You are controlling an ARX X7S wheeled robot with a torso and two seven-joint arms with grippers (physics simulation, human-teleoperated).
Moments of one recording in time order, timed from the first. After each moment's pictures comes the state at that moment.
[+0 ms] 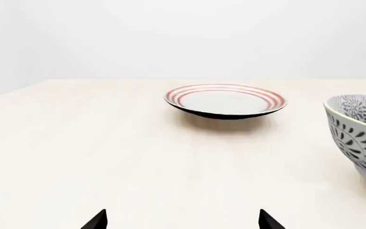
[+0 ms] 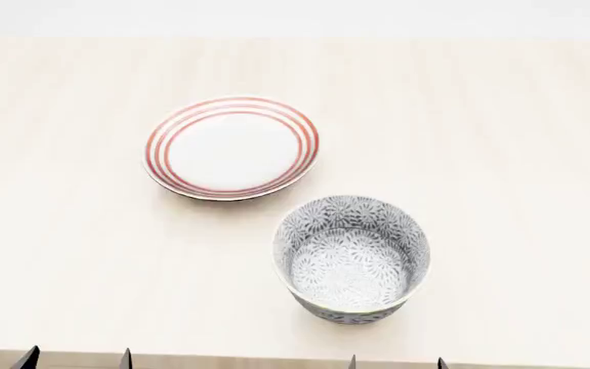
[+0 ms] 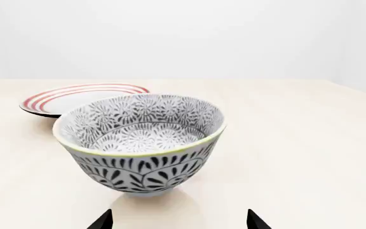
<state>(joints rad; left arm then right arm) 0.00 0.00 0.00 0.00 0.00 0.00 0.00 0.00 0.00 0.00 0.00 0.00 0.00 0.00</state>
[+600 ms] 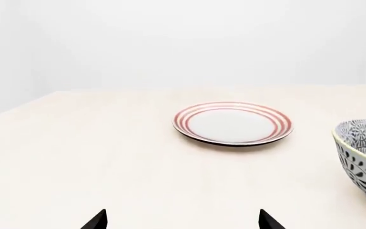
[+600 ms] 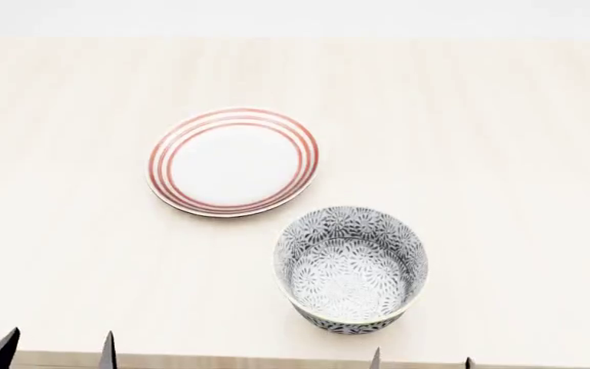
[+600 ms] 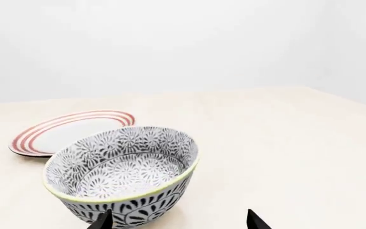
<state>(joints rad) -0.02 -0.09 0.04 0.09 -0.07 -0.08 -0.05 -0.05 0.09 -0.06 -0.14 0.13 0.04 0.13</state>
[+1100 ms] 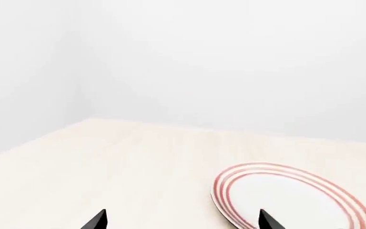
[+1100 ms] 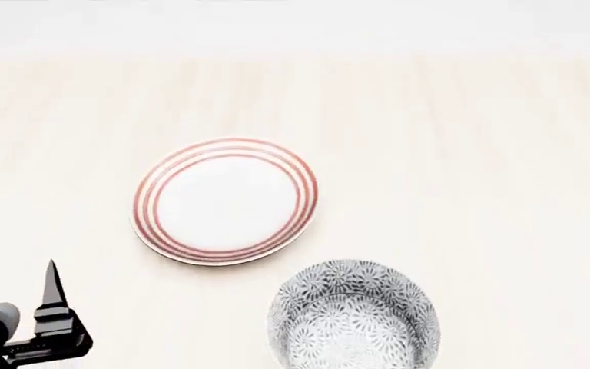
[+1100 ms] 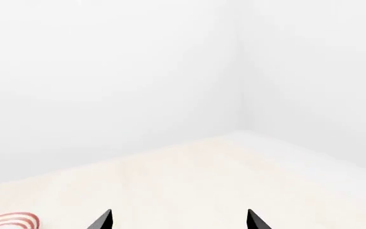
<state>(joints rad) -0.14 -0.10 -0.03 0.23 -0.13 -0.25 -0.17 -0.39 0.32 0.51 -0.92 0.64 0.42 0.35</state>
